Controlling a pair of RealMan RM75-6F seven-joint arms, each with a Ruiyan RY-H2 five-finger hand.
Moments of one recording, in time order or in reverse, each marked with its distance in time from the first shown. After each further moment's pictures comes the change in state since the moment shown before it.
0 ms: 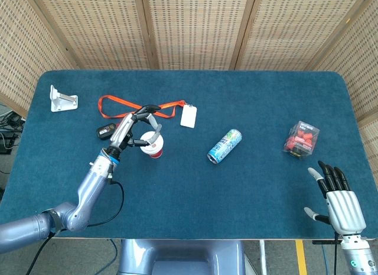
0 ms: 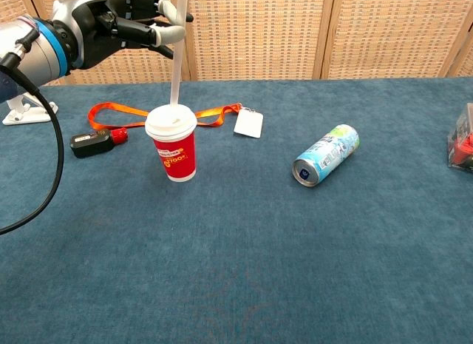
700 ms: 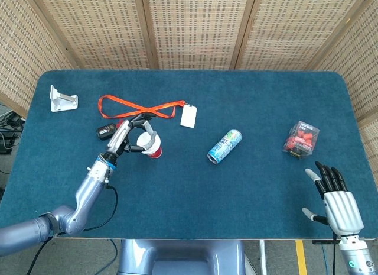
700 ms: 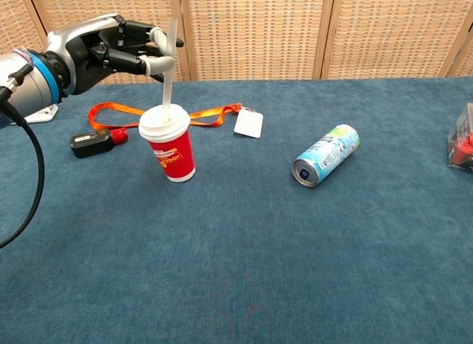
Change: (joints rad) left arm 0.030 -0.026 0.066 0.079 0.079 0.011 -0.066; right arm 0.002 -0.008 -0.006 0.002 -0.015 0.004 -0.011
